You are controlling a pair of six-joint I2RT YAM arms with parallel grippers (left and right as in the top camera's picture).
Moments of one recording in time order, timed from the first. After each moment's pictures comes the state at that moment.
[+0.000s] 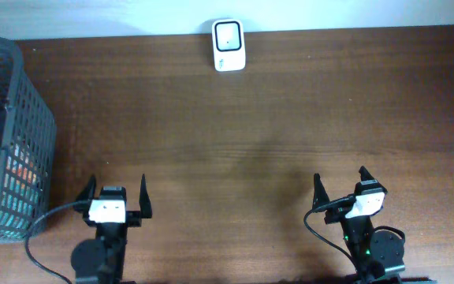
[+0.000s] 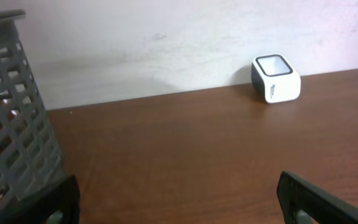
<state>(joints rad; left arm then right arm) 0.04 0.13 0.13 -0.09 0.04 0.13 0.14 0.01 0.01 -0.08 0.01 0.04</state>
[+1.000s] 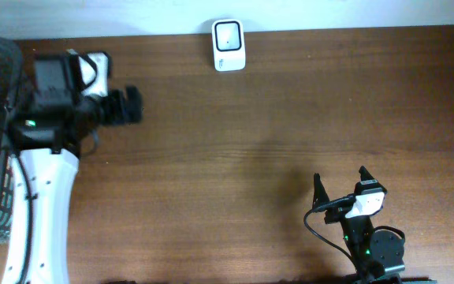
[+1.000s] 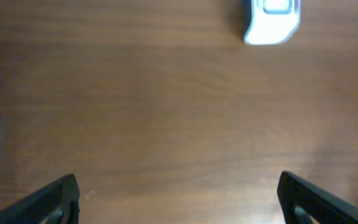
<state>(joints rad) 0.04 1.45 1.53 -0.94 0.13 -0.04 0.14 0.01 0.01 -0.08 0.01 0.04</state>
